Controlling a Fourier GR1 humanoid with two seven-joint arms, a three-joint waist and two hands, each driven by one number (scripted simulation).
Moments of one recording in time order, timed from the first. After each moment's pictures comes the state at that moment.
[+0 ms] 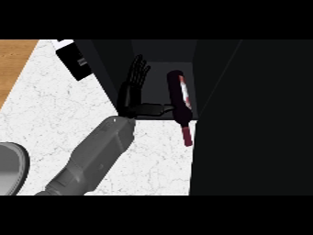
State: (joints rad) left arm -0.82 0.01 -0.47 -0.49 0.88 0.21 -0.79; right arm 0.09 -0.04 -0.02 -2.31 -0.16 0.23 0.33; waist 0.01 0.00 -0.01
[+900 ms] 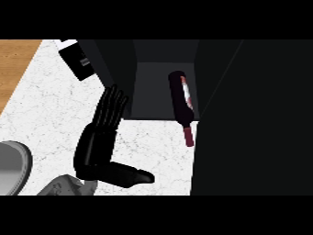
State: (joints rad) left arm -0.26 0.35 -0.66 -1.61 0.73 0.46 -0.47; right arm 0.06 -0.04 0.02 -2.34 -0.12 0.21 0.38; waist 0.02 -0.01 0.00
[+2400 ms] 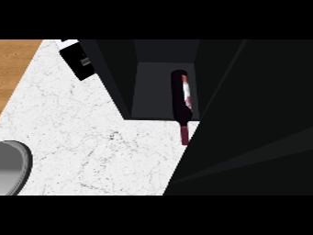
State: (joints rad) left arm 0.52 0.74 -0.15 -2.14 0.88 0.18 -0.55; right arm 0.01 -0.02 0.67 -2.43 0.02 0.20 0.69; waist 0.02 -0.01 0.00
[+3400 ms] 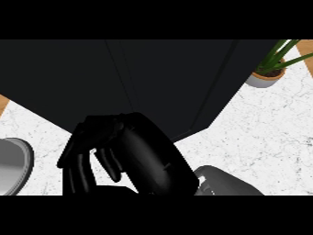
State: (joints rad) left arm 0.64 0.77 0.17 -2.13 1.04 -0.10 -0.44; right arm -0.75 -0.01 0.65 -1.84 0.05 -0.25 0.67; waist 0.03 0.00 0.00
